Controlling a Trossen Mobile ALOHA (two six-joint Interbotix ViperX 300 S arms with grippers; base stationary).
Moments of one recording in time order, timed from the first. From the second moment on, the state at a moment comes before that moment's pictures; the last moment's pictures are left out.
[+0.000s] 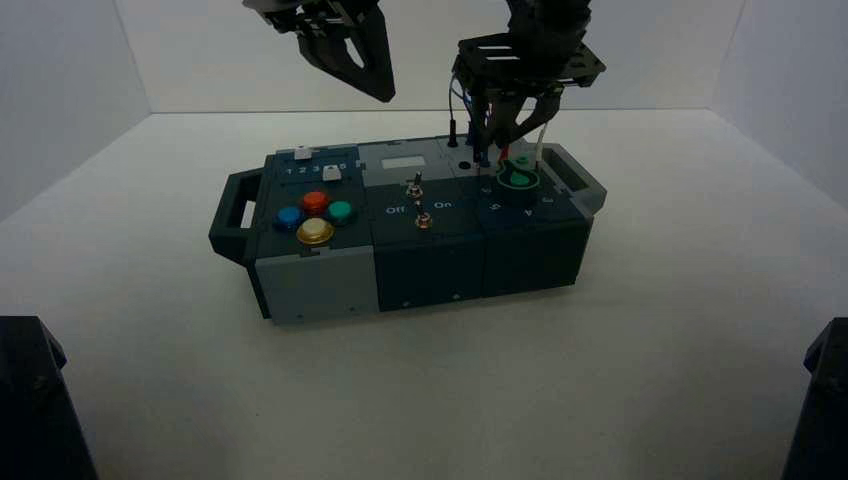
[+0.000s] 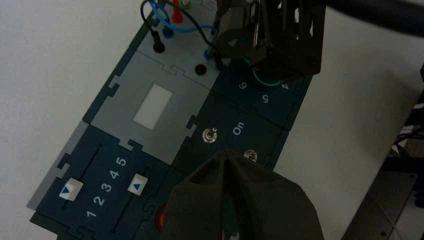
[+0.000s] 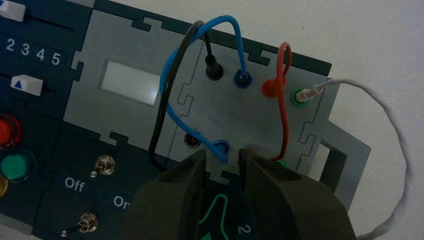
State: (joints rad) left arm -0.64 -0.22 0.78 -0.53 0.53 0.64; right arm 0.54 0.09 0.64 0.12 0.43 -0.02
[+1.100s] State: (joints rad) left arm -0.47 -0.24 0.72 -0.75 0.74 1.05; right arm 0.54 0.09 0.64 0.12 0.44 -0.02
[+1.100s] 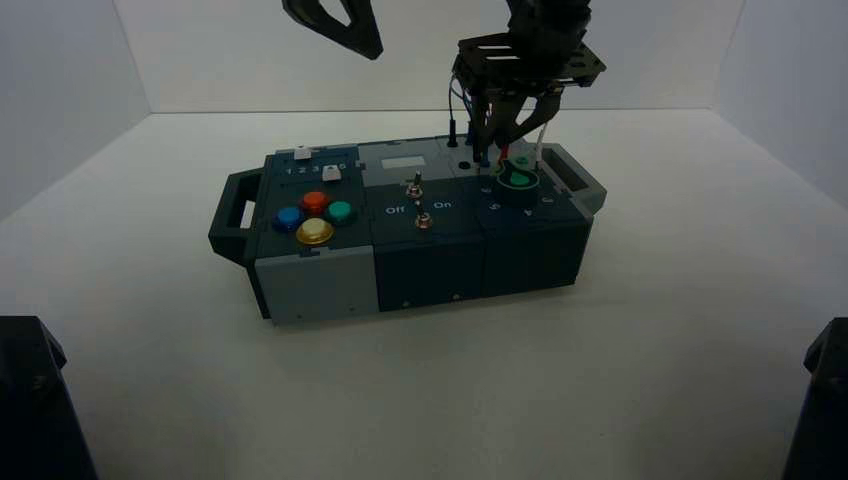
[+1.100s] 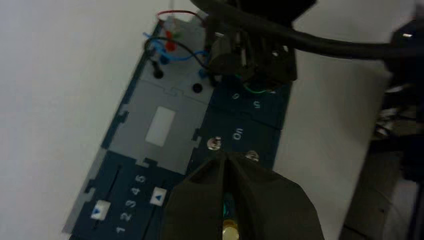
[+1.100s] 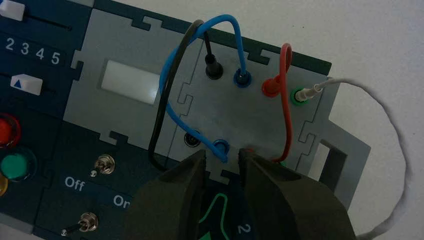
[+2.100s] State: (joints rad) left arm -0.35 0.01 0.60 -0.92 0.91 1.21; right arm 0.54 0.10 0.63 0.12 0.44 -0.02
